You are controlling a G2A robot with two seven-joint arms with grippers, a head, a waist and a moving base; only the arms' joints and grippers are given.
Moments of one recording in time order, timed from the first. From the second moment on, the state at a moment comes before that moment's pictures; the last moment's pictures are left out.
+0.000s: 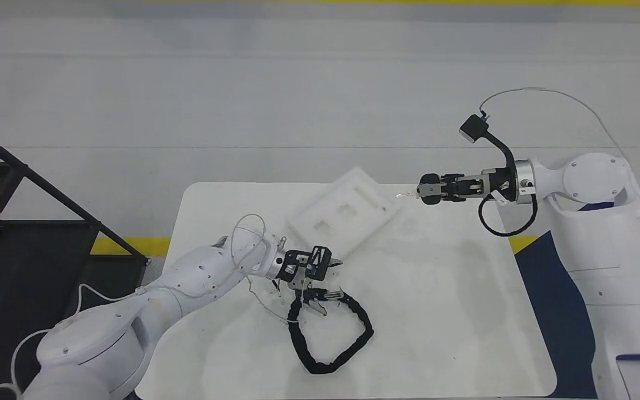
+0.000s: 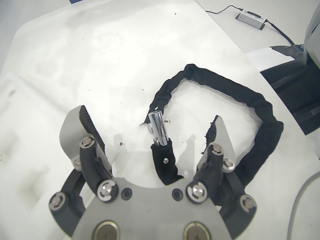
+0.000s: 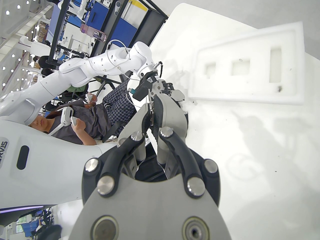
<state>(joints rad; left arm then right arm) 0.62 -1.08 -0.20 -0.94 1.63 -0.90 0.75 -0.70 -1.07 1.25 -1.24 0.19 -0.36 1.46</state>
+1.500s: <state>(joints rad) 0.68 -1.18 -0.23 -0.74 1.73 -0.82 0.77 -0.70 -1.07 1.25 -1.24 0.19 -0.36 1.46</state>
